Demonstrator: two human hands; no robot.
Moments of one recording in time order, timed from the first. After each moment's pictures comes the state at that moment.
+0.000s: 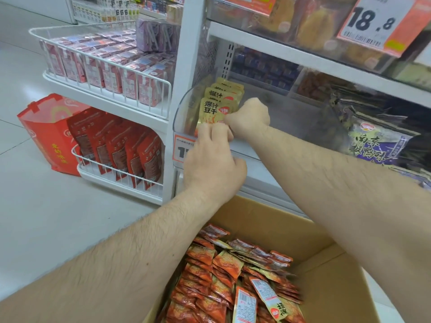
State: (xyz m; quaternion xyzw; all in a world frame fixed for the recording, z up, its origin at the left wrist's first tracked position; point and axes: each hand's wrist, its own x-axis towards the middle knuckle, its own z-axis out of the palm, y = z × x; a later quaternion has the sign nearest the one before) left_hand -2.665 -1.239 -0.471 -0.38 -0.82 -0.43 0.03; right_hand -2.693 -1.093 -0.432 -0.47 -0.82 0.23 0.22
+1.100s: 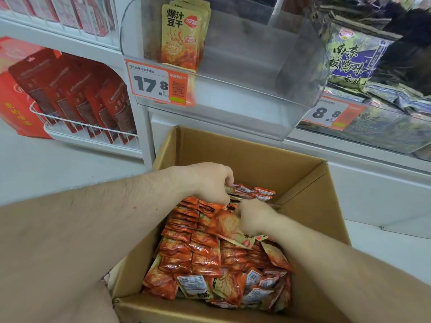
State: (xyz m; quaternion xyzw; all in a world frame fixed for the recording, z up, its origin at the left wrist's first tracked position) left_hand -2.605 -1.242 -0.551 -0.59 -0.72 -0.03 -0.36; right_hand -2.458 -1.166 -0.629 -0.37 -0.87 0.15 -0.31
